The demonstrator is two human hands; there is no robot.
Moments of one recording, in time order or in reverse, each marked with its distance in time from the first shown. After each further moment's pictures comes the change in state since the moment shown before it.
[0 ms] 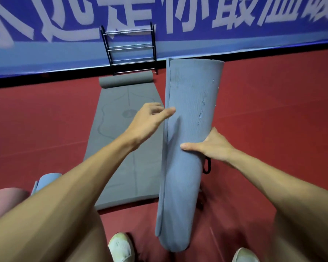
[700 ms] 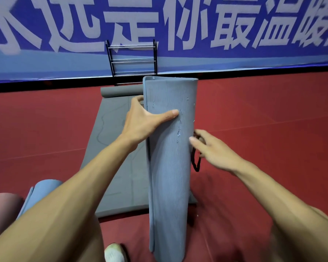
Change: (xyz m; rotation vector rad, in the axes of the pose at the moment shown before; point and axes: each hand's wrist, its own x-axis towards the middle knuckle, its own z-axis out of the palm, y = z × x) left_hand 0.005 0.017 -0.019 -0.038 0.325 0.027; right_hand -0.029 -0.040 -0.023 -0.150 -0.085 -0.226
